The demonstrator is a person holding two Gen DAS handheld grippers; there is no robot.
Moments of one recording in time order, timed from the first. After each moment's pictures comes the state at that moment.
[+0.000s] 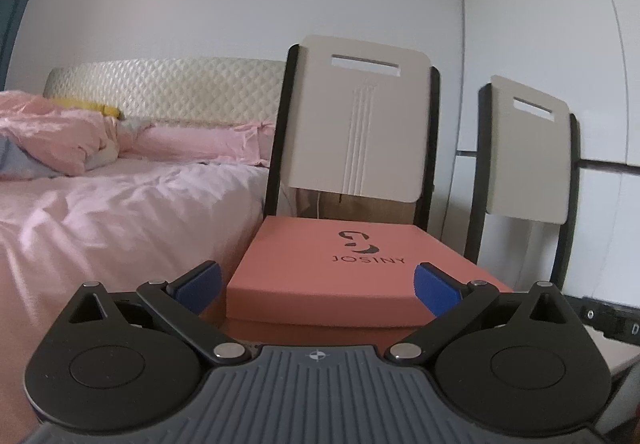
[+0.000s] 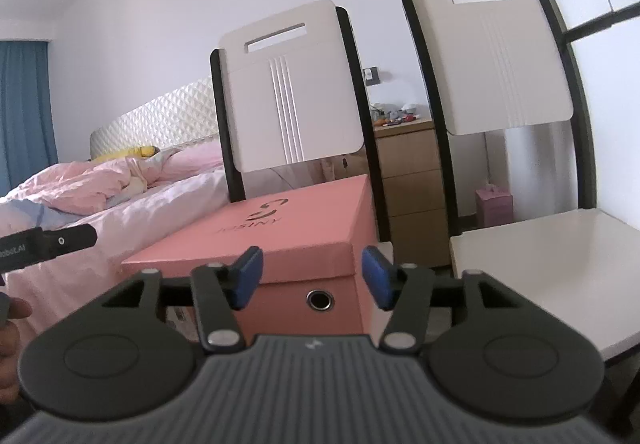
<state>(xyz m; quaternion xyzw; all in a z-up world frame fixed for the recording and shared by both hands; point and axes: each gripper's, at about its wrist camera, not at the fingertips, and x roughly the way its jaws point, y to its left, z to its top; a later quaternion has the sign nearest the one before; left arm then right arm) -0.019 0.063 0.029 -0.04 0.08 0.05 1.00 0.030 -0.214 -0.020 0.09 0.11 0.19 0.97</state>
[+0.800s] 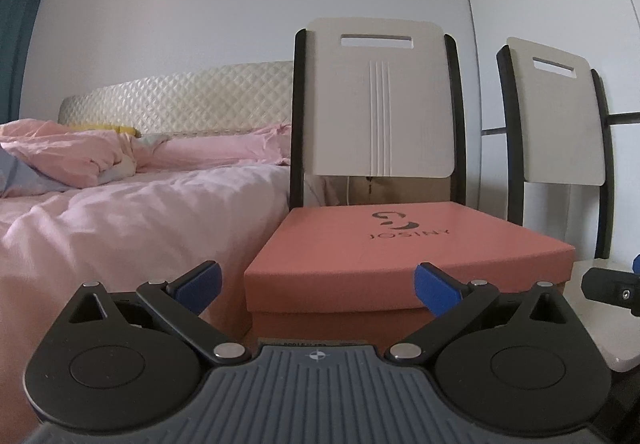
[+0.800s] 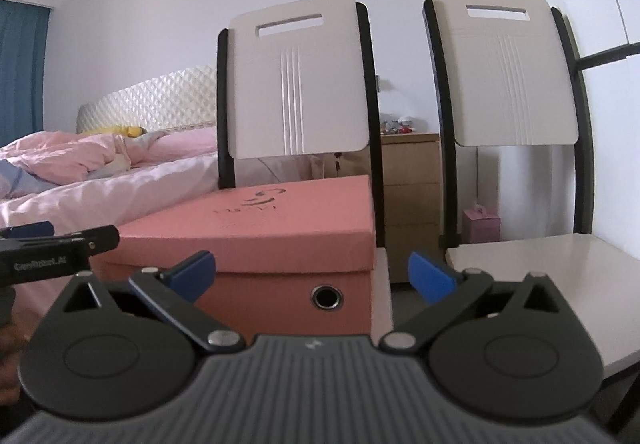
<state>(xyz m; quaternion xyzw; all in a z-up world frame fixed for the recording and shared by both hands) 0.018 0.064 -0.014 0.00 0.07 0.09 0.99 0.049 -0.168 -0.041 0.04 0.09 0.16 0.98</state>
